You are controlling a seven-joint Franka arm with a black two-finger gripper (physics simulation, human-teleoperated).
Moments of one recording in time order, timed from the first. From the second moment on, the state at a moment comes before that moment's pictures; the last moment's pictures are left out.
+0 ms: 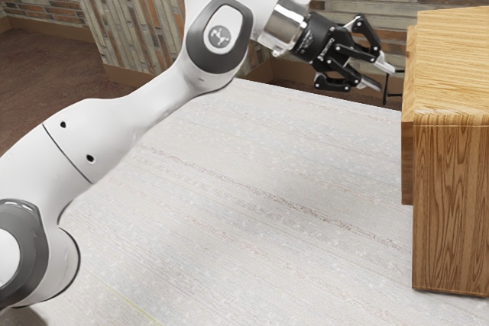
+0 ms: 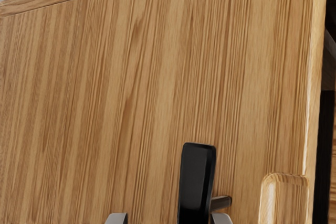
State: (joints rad) arm -2.69 -0.91 1.93 -0.80 0.22 2.01 -0.79
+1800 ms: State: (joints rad) arm -2.60 -0.81 1.93 -0.84 0.22 1.79 -0.92
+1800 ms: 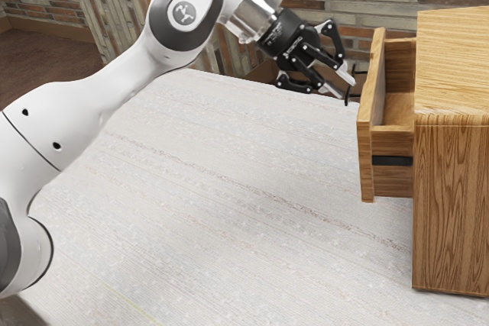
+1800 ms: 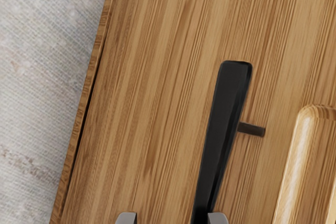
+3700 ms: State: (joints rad) arm -2.35 -0.72 1.84 -0.99 0.21 1.68 -0.95
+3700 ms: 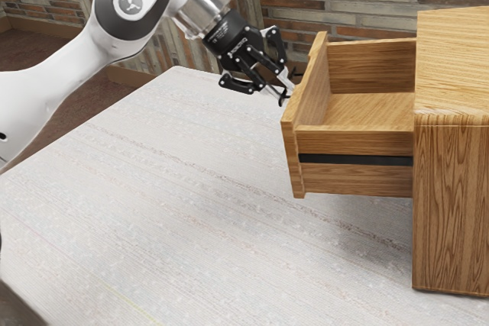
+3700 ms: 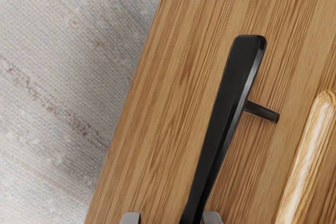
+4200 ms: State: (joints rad) arm -2.23 -0.71 1.79 -1.05 0.21 1.69 -0.95
